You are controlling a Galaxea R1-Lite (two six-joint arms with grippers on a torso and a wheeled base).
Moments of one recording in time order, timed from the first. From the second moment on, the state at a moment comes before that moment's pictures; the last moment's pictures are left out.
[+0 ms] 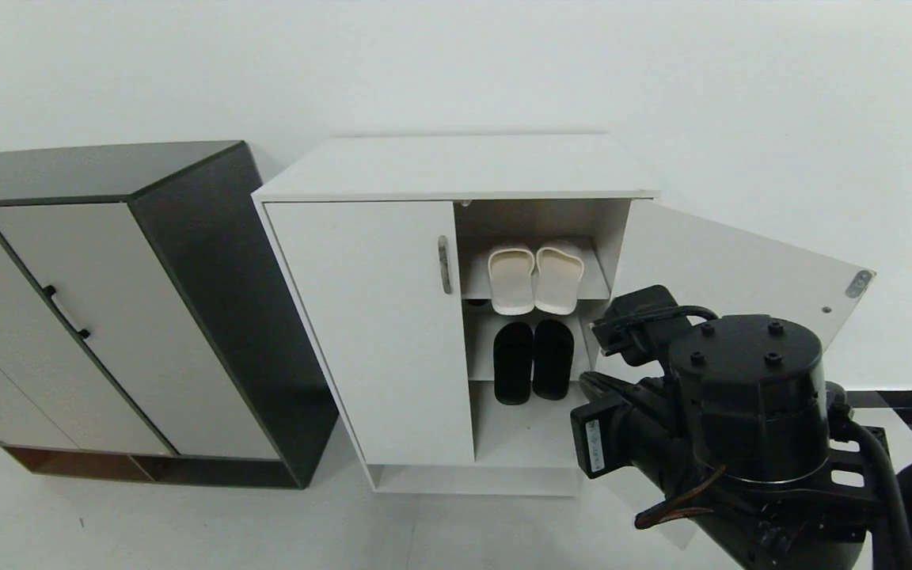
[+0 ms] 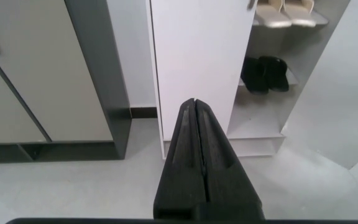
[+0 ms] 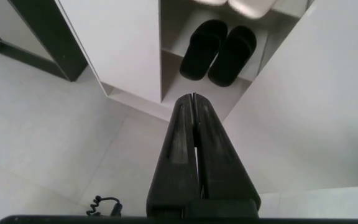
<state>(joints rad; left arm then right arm) 0.00 0.00 0.00 0.00 -0.02 0.01 0.99 1.66 -0.82 -0.51 -0.64 0.14</state>
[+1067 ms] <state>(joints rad) 0.00 0.00 0.00 0.00 -0.02 0.01 0.98 1.64 -0.78 -0.55 -0.62 0.13</state>
